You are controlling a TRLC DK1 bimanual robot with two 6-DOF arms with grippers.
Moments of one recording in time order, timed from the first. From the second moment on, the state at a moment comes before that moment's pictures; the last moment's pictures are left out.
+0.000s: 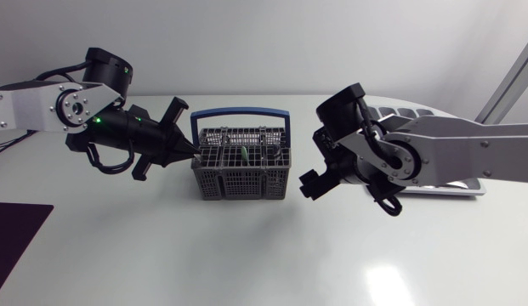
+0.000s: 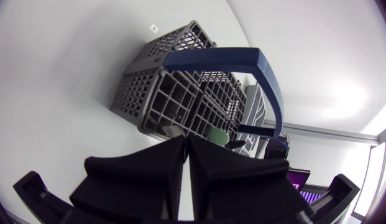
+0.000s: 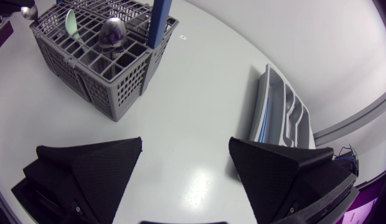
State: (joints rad) left arm -0.19 1.59 1.08 -0.41 0.51 -0.95; right arm 0.58 1.55 0.92 -0.32 0.40 -0.09
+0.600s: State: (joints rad) left arm -0.19 1.49 1.08 -0.45 0.56 -0.97; right arm 0.58 1.55 0.92 -0.32 0.40 -0.09
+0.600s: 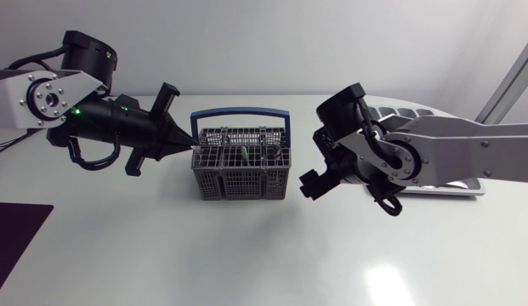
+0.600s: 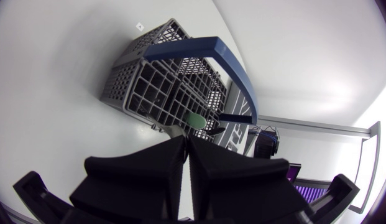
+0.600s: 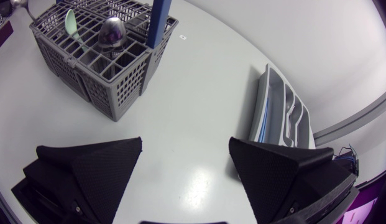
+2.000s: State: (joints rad) left arm -0.41 1.30 1.06 -0.64 0.55 -0.81; right arm 0.60 1.22 0.78 -0.26 -0.12 -0.30
